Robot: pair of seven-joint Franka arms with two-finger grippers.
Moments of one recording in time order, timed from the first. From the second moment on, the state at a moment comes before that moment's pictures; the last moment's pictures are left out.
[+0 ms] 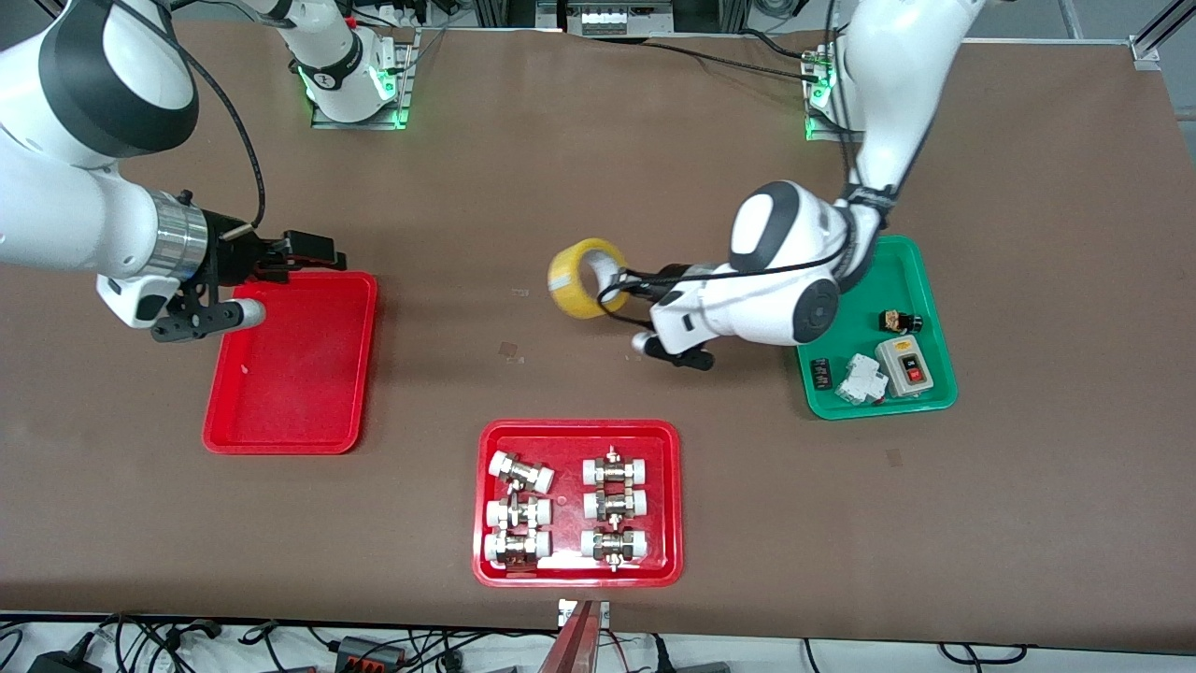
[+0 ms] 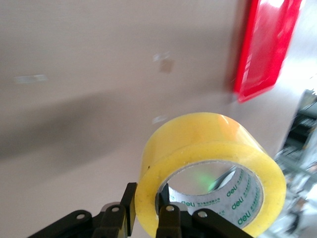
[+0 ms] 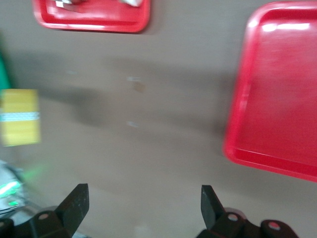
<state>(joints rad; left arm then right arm) -0.45 0.62 -0.11 -1.50 -0.84 1.97 -0.08 0.11 0.25 0.04 -1.55 0.40 1.58 0.00</state>
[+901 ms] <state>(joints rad) -0.65 0.77 -0.12 -1.35 -1.06 2.48 -0.14 0.22 0.45 0.04 -1.52 0.62 1.77 -0.09</state>
